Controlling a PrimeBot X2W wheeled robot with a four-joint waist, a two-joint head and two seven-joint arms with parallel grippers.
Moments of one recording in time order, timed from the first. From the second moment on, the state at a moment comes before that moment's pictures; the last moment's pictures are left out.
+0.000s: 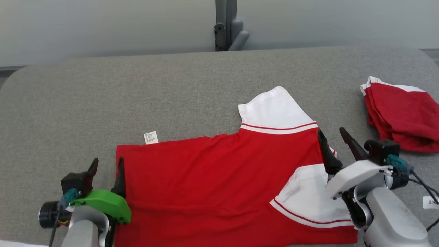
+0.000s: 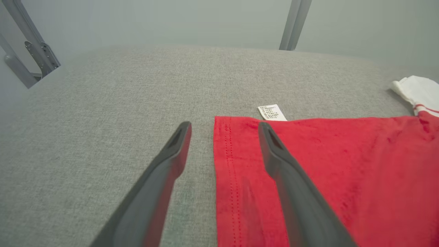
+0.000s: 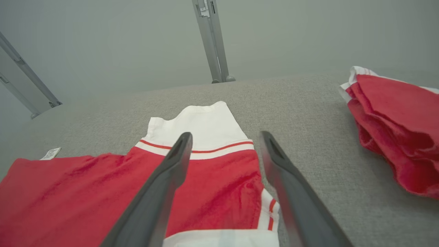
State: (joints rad) left arm -0.28 0.09 0.00 0.68 -0.18 -0.13 -0.26; right arm -0.32 -0.21 0.23 0.55 0.45 0.13 -0.26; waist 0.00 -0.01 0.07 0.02
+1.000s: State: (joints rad) left arm -0.59 0.12 -0.14 0.96 -0.26 -0.13 -0.26; right arm -0.76 -0.23 0.36 0.76 0.42 0.13 -0.16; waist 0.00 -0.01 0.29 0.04
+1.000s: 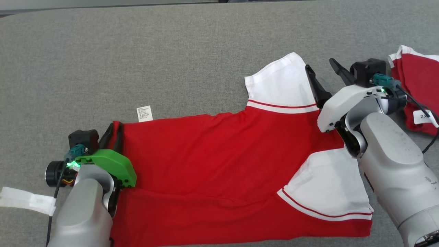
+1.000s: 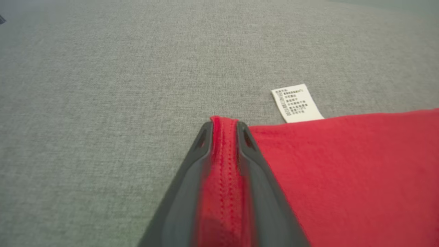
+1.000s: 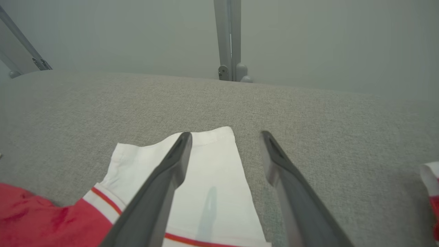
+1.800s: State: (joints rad) left arm -0.63 0.06 -0.26 0.85 -0.29 -0.13 -0.26; right arm -1.01 -0.24 0.39 1.09 0.46 0.13 0.04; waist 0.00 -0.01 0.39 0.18
